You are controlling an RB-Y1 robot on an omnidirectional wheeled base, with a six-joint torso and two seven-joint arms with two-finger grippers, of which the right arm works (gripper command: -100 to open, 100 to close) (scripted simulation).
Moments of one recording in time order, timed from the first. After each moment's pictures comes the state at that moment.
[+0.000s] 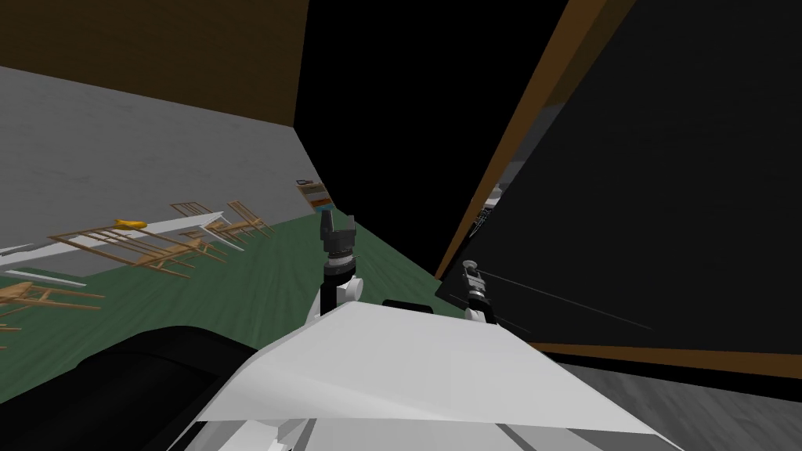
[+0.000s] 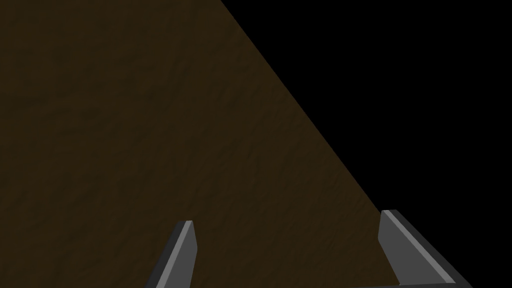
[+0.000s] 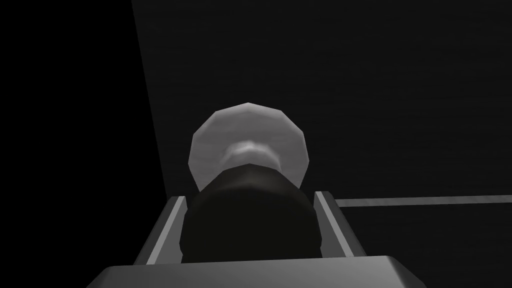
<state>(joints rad) -0.01 -0.32 0.14 -0.68 -0.60 -0.87 -1.49</state>
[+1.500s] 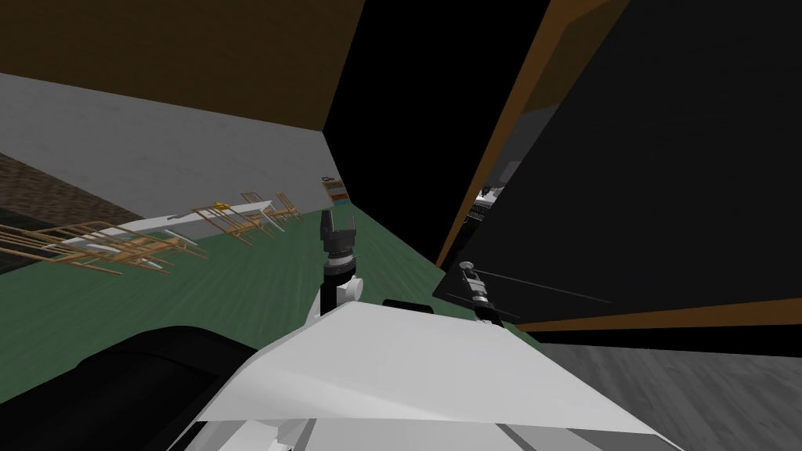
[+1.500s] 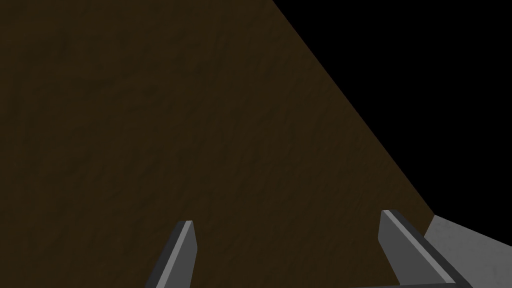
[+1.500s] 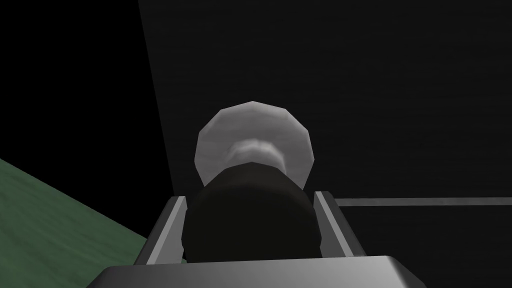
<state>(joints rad) 0.06 -0.43 0.29 -0.74 -0.54 -0.90 -1.65</state>
